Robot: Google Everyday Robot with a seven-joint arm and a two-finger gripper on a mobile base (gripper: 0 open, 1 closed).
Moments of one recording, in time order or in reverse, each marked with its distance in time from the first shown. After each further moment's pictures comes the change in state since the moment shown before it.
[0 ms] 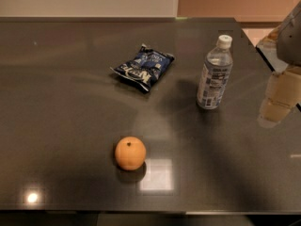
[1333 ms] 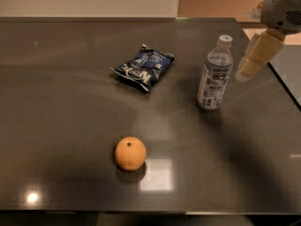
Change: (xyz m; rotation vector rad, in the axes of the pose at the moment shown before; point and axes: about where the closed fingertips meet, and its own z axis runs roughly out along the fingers) arm -0.030 -0.101 0.014 0.077 -0.168 0.057
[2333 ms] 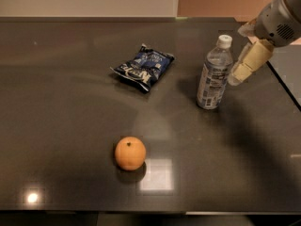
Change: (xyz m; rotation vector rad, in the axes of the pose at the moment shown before) arm 0.010 -0.011 0.044 -0.108 -0.133 0.082
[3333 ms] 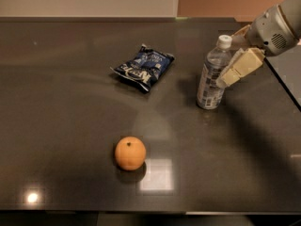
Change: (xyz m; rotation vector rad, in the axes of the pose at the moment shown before) arm -0.015 0.022 0.018 -0.110 -0.164 -0.009
